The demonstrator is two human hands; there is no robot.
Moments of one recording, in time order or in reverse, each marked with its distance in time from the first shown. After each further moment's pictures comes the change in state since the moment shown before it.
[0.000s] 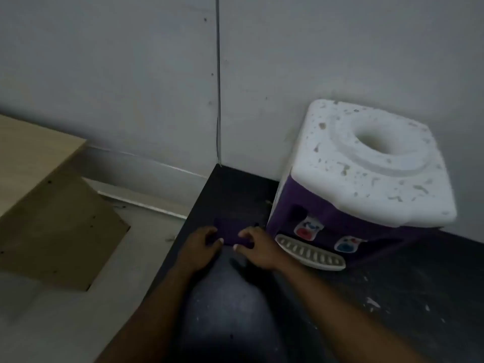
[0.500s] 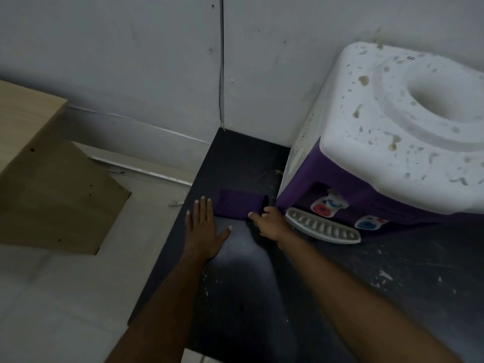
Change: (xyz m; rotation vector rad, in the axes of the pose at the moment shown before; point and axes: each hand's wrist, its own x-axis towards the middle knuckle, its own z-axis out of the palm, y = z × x) left_hand 0.016 -0.059 0.047 0.519 -0.096 -0.023; right_hand 0.033 0.015 0.018 0.447 0.085 0.467
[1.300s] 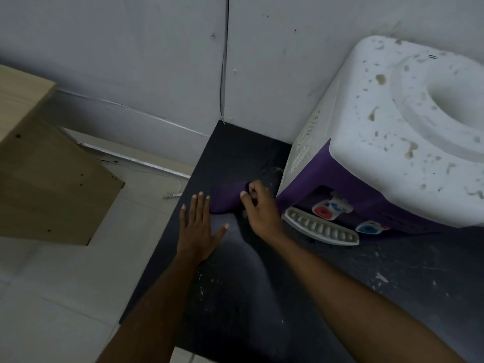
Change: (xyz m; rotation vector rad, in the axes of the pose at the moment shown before) left_hand 0.003 -0.011 0.008 0.083 0.018 0.046; right_hand -0.012 -0.032 0.015 -0.175 0.175 -0.583
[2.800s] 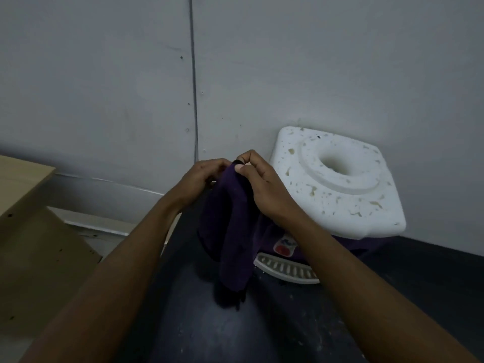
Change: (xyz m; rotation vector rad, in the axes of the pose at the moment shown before) left_hand 0.025 0.126 -0.306 -1.108 -0.066 0.580; right_hand -0.028 -0.183 -0.163 0.257 0.016 -0.348
